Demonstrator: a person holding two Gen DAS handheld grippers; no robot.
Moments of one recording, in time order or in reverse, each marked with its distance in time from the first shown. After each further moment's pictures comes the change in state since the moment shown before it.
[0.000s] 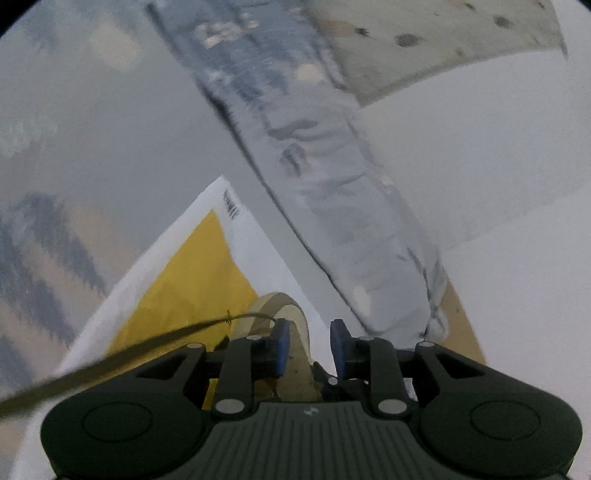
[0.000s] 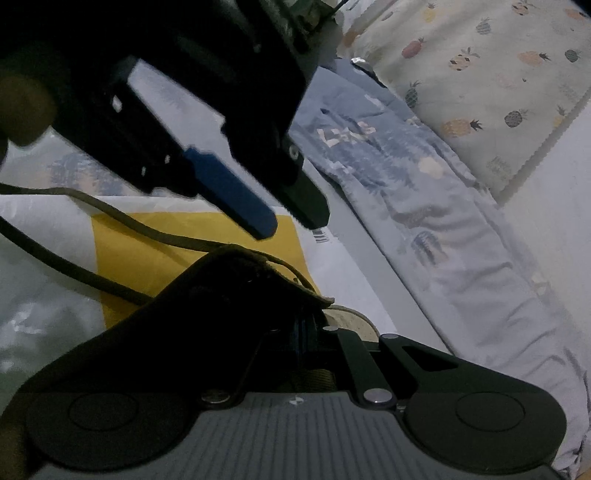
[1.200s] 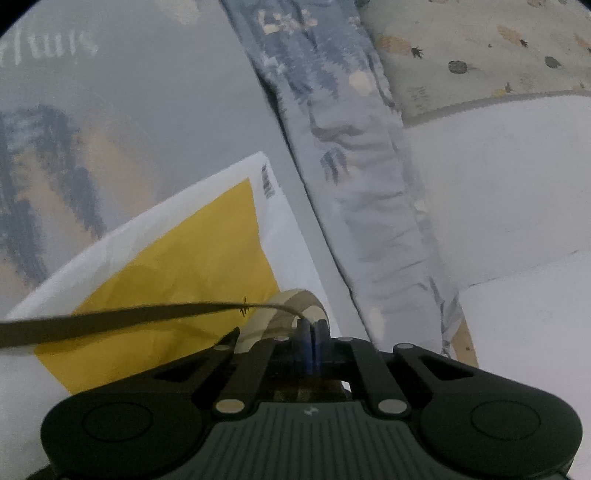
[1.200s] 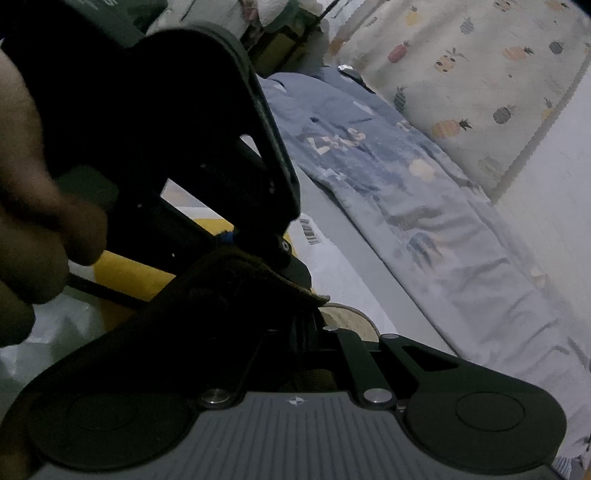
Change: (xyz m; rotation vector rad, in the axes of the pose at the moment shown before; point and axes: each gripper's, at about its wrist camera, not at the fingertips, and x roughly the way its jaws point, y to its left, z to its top) left arm 0.020 0.012 -0.012 -0.116 -0.080 0.060; right arm -0.005 0.005 -0.003 0.057 -0.030 -0.012
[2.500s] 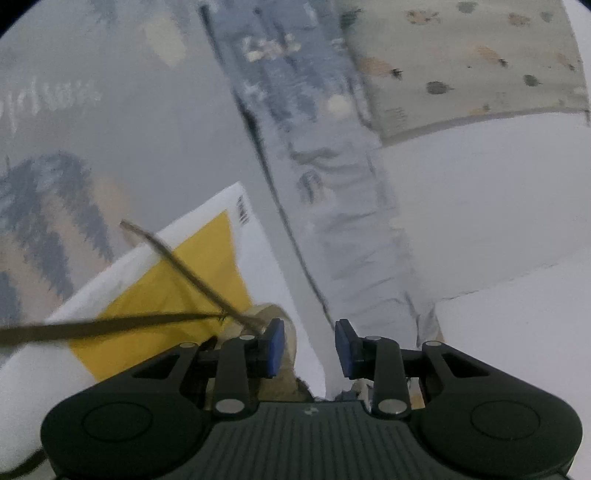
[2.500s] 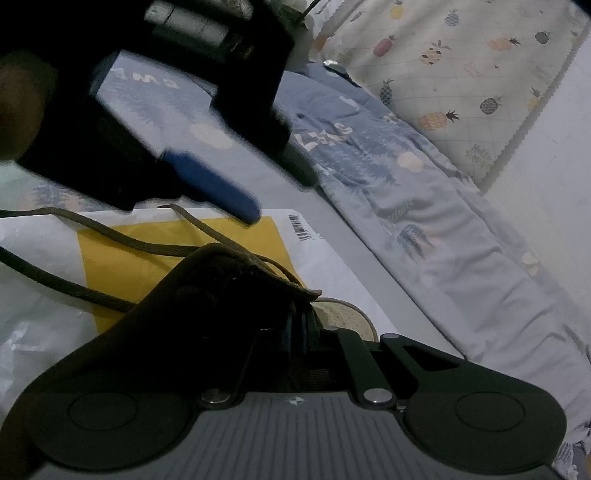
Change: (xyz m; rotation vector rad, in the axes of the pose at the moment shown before) left arm -0.033 -0.014 0.004 -0.039 -0.015 -0.066; right arm -0.004 0.004 0.001 0.035 0.009 -0.027
